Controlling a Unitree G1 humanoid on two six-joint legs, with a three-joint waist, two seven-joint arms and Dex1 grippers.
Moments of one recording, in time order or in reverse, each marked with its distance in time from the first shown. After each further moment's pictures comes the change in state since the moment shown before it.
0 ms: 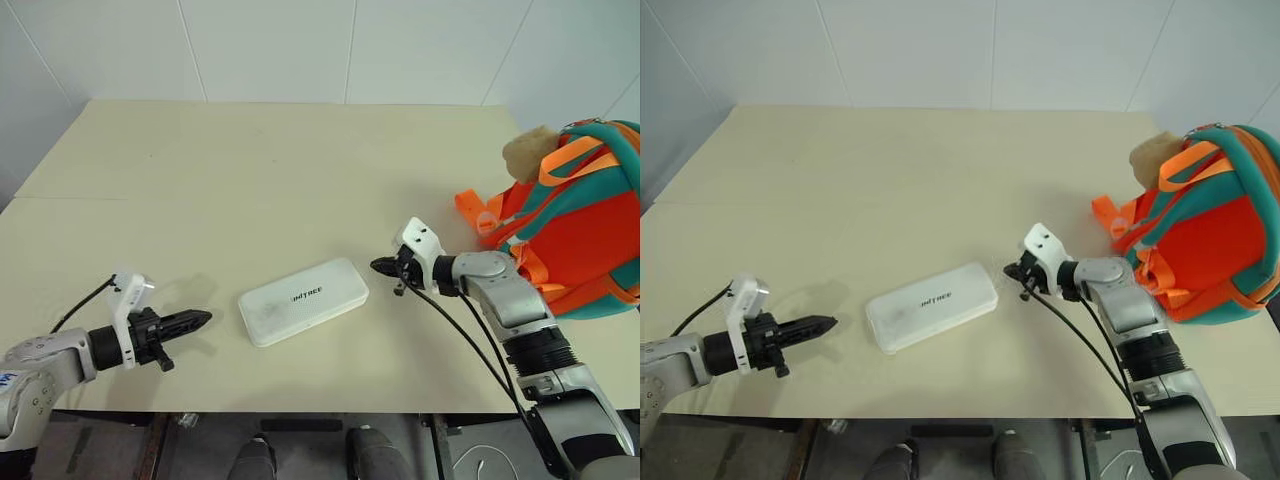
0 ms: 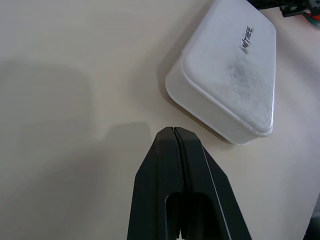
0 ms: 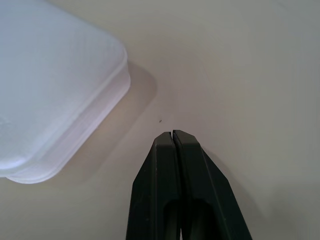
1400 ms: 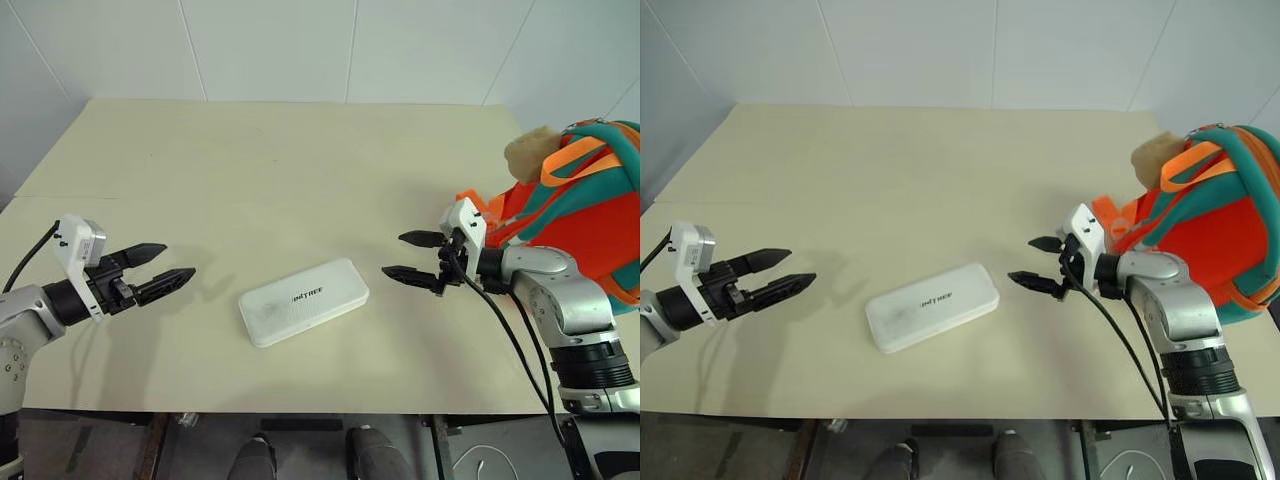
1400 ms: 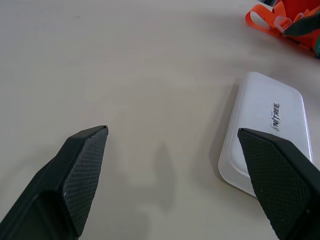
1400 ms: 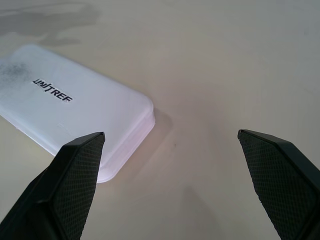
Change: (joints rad) left arm -0.163 0.065 0.116 0.130 0.047 -0.203 -0.049; right arm 0.094 -0.122 -0.186 -0.239 0.256 0.117 0.119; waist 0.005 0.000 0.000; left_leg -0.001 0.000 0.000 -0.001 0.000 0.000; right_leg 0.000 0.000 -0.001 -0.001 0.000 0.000
